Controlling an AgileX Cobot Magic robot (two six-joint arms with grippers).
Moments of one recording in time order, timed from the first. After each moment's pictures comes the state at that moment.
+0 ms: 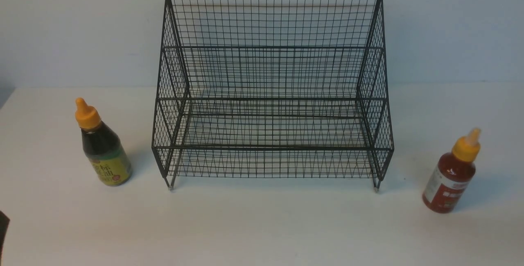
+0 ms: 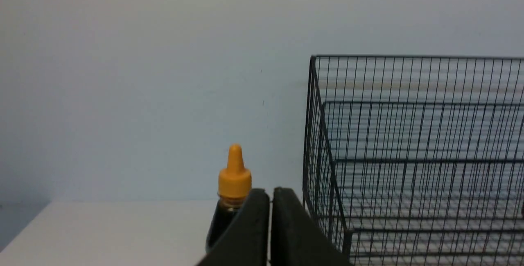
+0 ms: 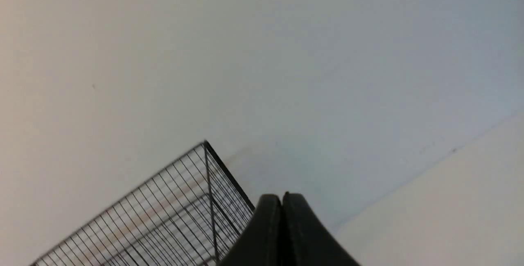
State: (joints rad) right arm -0.06 -0.01 0.03 0.20 -0.04 0.45; left arm -0.08 -0.01 0.03 -0.10 -0.09 0.02
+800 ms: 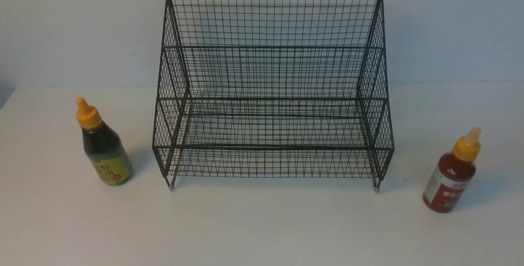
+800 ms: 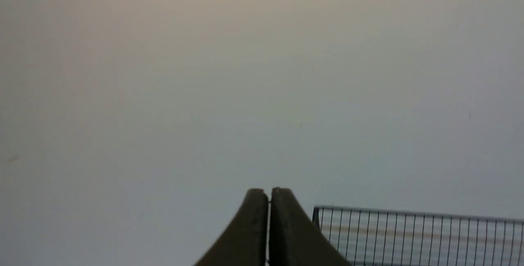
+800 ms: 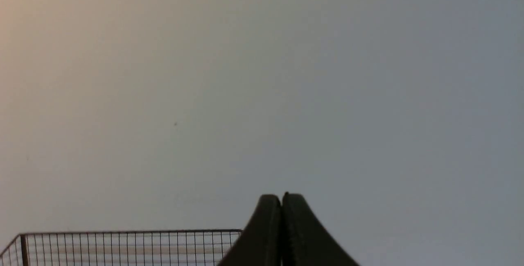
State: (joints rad) right arm -0.06 0.36 -0.35 -0.57 -0.19 0.67; left arm -0.08 0.37 -0.20 -0.13 -0.39 0.01
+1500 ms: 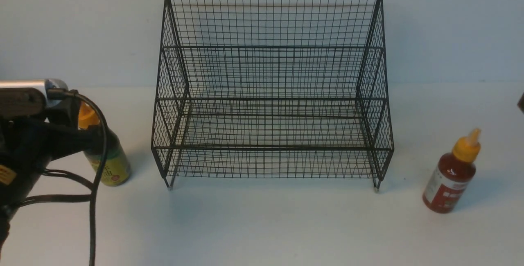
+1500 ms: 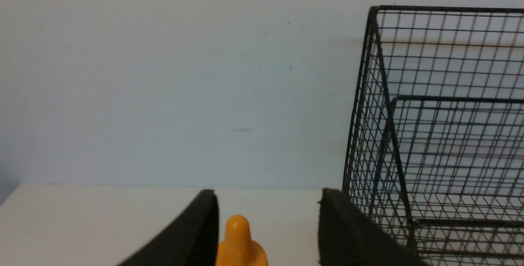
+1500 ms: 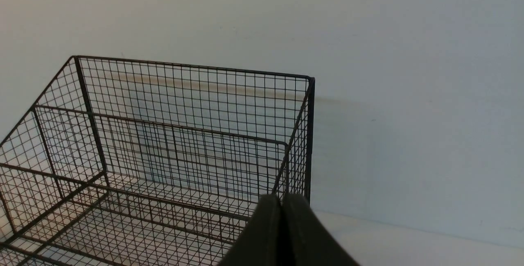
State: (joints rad) right arm -0.06 0.69 -0.42 -1.17 -0.31 1.16; left arm -0.08 1.24 -0.38 -0.15 -0.71 0.01
